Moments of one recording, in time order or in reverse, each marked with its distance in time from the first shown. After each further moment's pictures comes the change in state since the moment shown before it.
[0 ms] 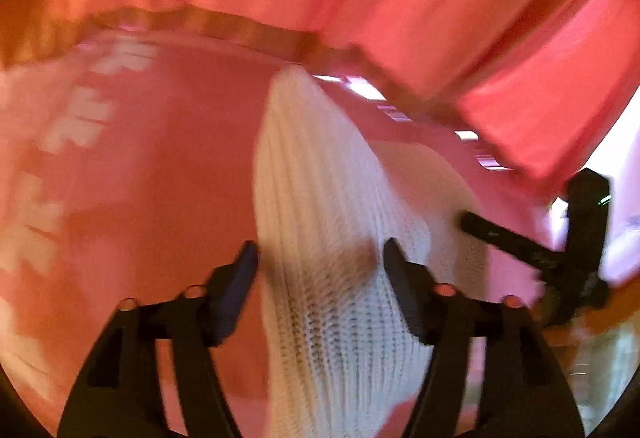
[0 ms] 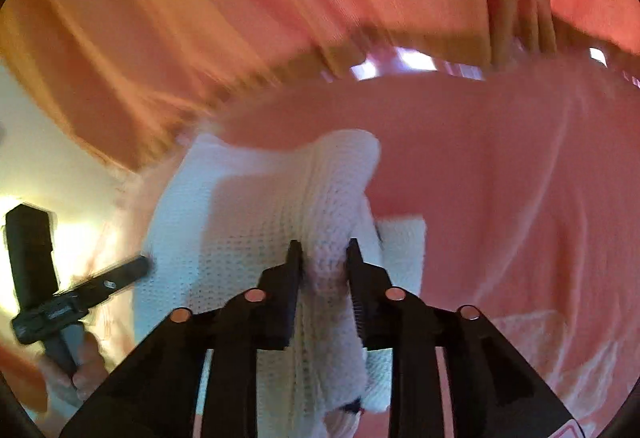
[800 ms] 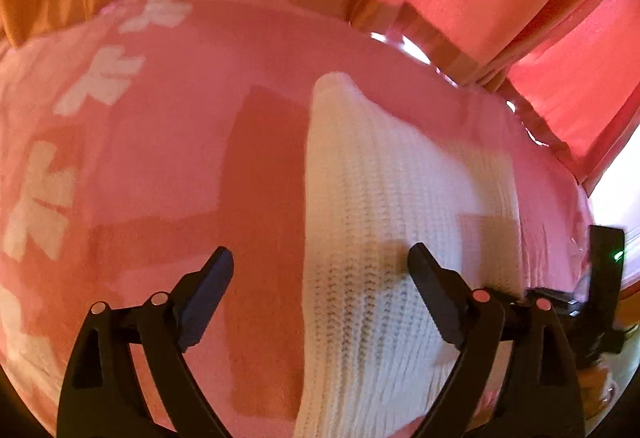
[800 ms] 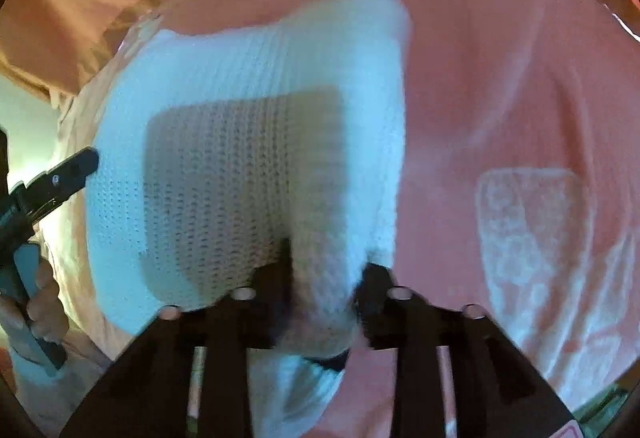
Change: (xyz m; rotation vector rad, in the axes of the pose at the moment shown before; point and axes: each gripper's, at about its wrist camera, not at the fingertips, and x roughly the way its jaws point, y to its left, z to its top) left arm 0.036 0.036 -0.023 -0.023 0.122 0.021; right arm 0.032 -0.020 -0.084 -0.023 0.213 -0.165
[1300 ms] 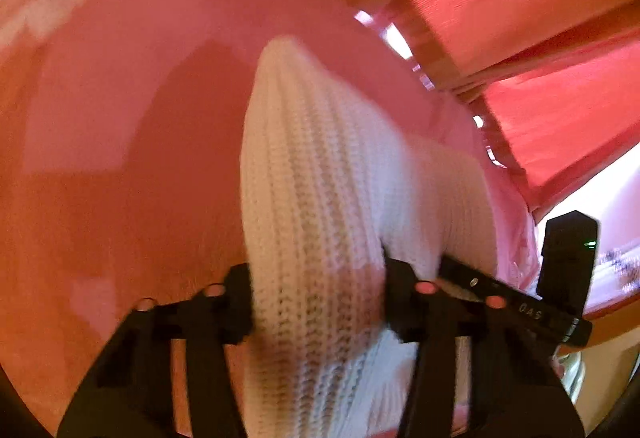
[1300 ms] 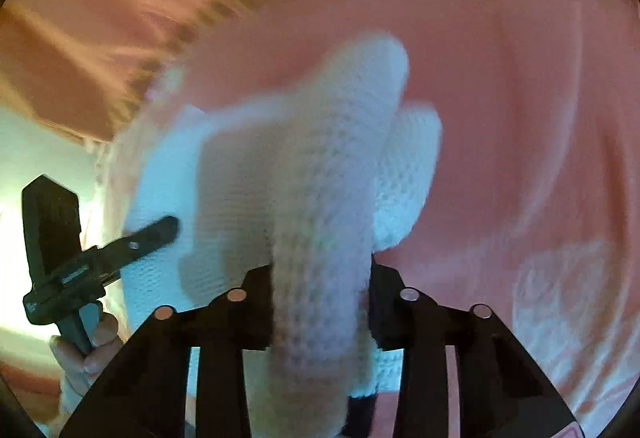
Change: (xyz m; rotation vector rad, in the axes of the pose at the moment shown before) left arm 0.024 0.002 0.014 -0.132 0.047 -0.231; right arm -0.005 -0.004 0.045 0.041 -0.103 0.208
